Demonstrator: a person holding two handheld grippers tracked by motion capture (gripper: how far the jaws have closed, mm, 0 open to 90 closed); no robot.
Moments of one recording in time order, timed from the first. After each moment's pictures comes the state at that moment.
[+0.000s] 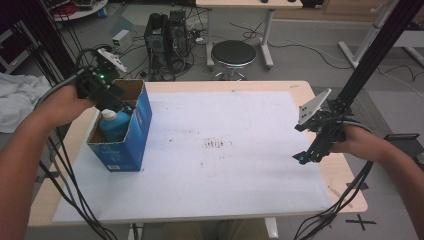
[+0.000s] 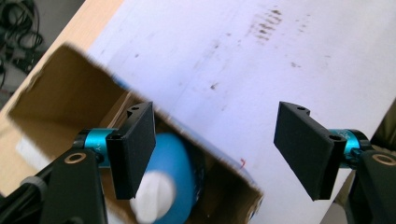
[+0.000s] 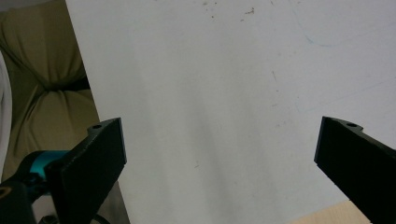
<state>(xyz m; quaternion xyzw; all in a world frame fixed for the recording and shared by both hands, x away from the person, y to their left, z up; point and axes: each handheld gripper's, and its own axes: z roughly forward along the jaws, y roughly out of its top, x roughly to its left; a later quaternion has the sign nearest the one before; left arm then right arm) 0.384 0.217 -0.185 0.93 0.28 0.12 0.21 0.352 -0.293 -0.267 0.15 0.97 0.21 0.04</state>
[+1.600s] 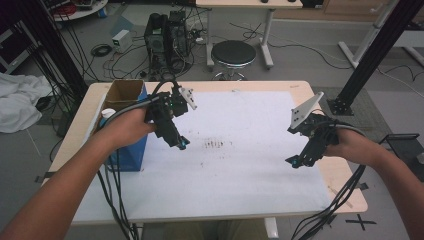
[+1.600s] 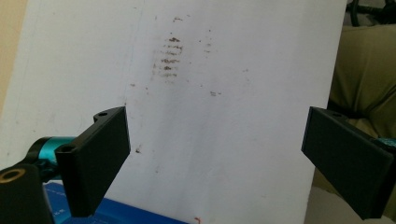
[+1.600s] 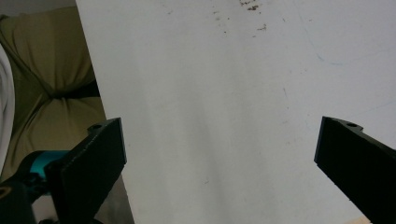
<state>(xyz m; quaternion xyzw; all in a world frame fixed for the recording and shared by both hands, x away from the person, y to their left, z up) 0.358 0.088 -0.224 0.98 0.10 0.08 0.16 0.341 -0.273 -0.266 0.14 0.97 0.22 0.04</state>
